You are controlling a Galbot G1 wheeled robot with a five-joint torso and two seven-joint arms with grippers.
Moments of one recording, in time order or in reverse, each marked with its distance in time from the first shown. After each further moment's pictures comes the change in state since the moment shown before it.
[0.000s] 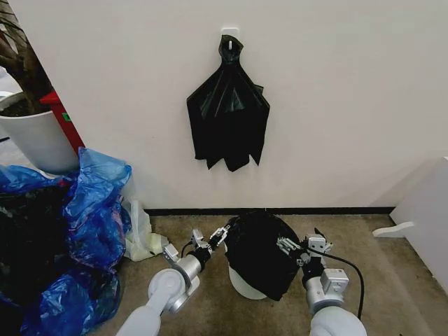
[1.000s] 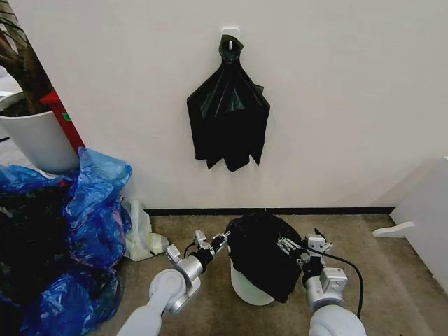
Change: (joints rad) left arm -0.008 0.000 0.011 0.006 0.030 0.044 0.057; right arm 0.013 -0.002 -0.002 -0.021 0.004 0.002 -0.002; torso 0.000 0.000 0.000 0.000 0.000
